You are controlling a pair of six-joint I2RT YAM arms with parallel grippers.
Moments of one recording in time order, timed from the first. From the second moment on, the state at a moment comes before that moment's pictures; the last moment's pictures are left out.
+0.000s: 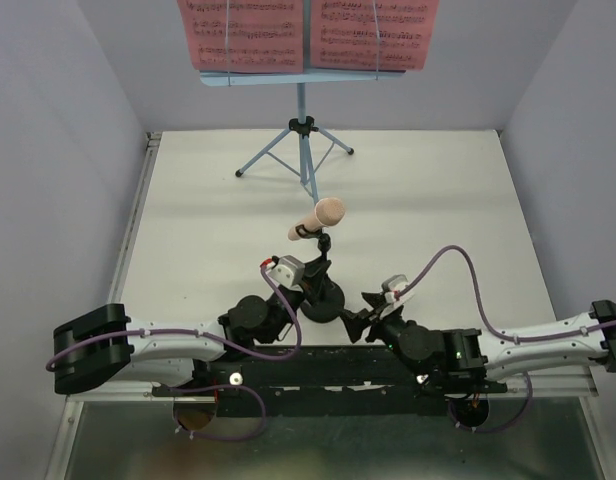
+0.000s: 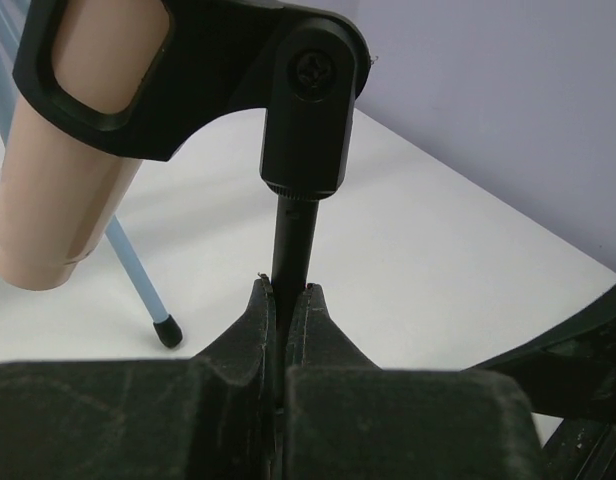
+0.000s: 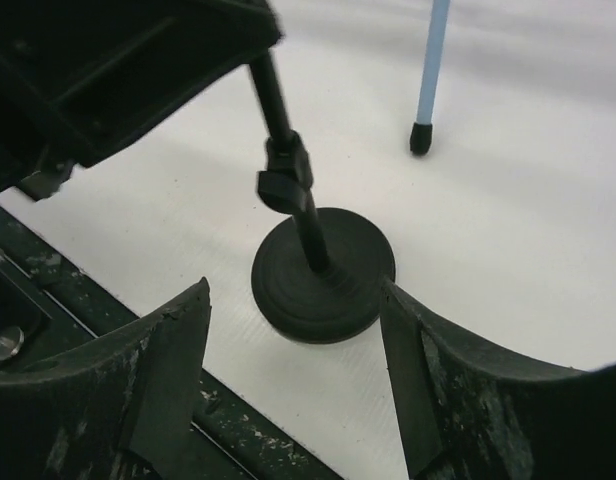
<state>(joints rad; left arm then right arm) -1.25 1.12 0.31 1.01 -0.58 -0.10 1.60 0.86 0.37 0.27 0.96 0.29</state>
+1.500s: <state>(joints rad) -1.39 1.14 0.29 1.11 -0.76 -0.06 0.90 1.10 0.16 0.88 -0.17 1.30</state>
